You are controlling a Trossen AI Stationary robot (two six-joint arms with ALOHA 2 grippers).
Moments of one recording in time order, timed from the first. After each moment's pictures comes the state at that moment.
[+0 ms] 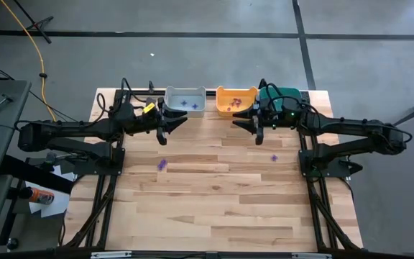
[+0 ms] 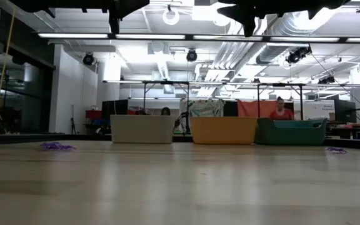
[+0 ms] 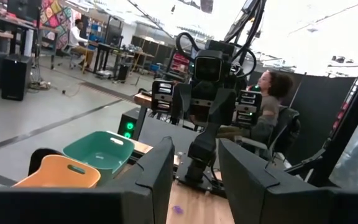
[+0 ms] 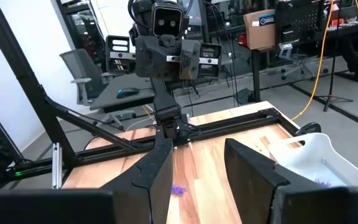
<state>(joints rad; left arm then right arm) 0.19 0.98 0.62 0.49 0.01 -0.29 -0.27 1.05 0.76 0.25 -0.24 0.18</state>
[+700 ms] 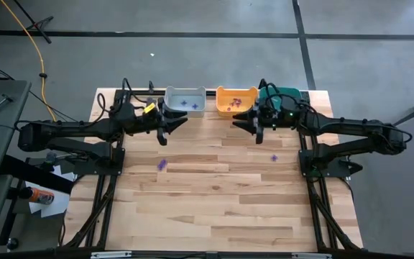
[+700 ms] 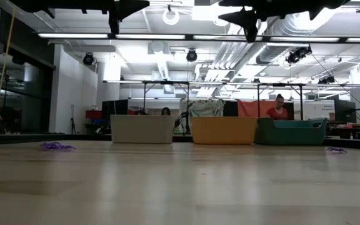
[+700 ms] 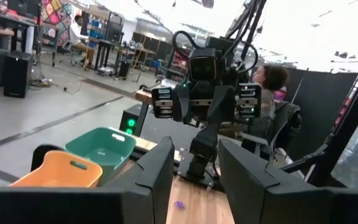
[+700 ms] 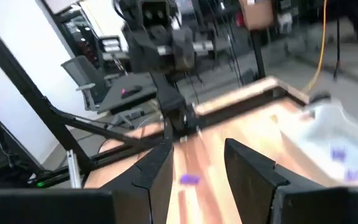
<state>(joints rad) 0.19 0.98 0.62 0.47 0.01 -0.28 -0.27 1.05 0.77 0.20 -0.23 0.33</state>
